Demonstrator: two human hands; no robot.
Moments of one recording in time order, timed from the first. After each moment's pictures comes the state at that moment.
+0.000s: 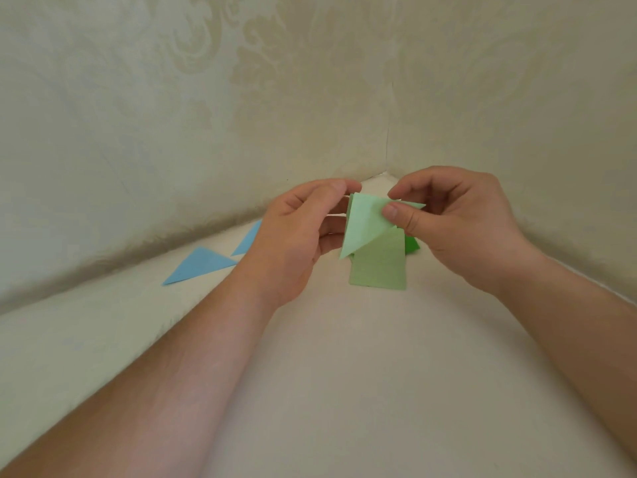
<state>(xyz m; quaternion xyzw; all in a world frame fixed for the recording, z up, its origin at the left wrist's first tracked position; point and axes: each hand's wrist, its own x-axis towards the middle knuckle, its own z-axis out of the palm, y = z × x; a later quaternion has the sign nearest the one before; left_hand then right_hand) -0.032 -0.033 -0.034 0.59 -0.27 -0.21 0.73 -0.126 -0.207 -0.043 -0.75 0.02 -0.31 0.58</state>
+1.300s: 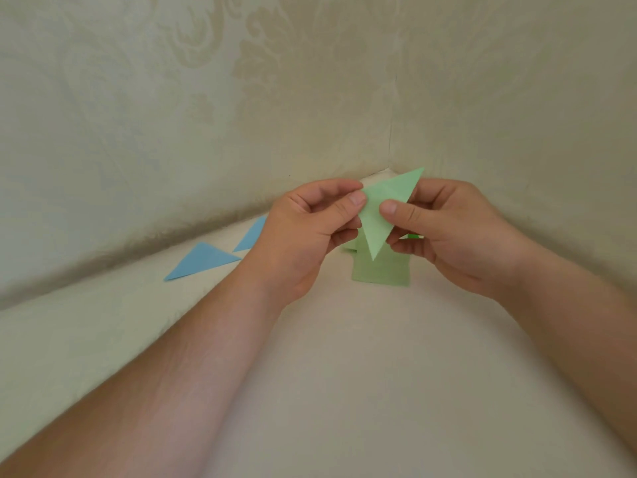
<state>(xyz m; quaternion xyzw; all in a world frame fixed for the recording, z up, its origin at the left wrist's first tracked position) -0.031 -0.038 -0.042 0.59 -0.23 -0.22 0.74 -0.128 -0.199 -0.041 -0.69 0.06 -0.14 0.71</state>
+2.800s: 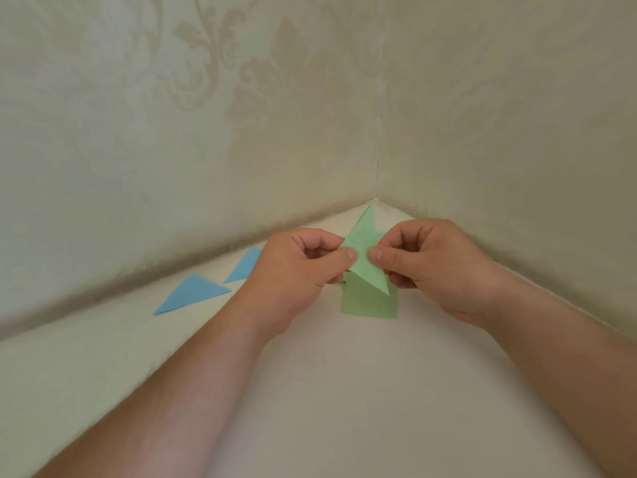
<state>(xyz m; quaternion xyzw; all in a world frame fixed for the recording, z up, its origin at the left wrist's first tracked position) -0.028 -0.033 -0.042 0.72 -0.27 -0.16 0.62 -0.123 -0.209 -0.047 -0.75 0.09 -0.15 0.64</state>
